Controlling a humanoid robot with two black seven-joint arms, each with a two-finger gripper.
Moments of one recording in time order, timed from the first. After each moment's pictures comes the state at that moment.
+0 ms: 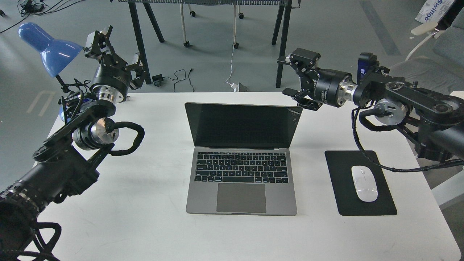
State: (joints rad) left arm -0.73 0.26 -0.85 -0.82 0.13 -0.04 -0.49; right arm 1.09 -0.45 0.22 0.89 -0.30 0.42 0.07
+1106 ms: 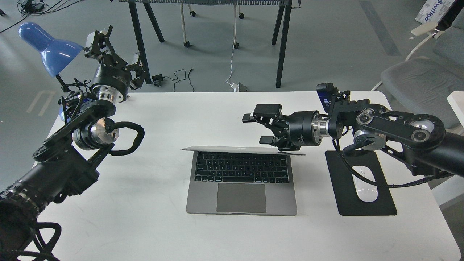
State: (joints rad) left arm -0.73 0.26 -0.85 -0.82 0.13 -0.04 -0.49; right arm 1.09 -0.44 0.02 1.15 -0.47 0.46 0.04
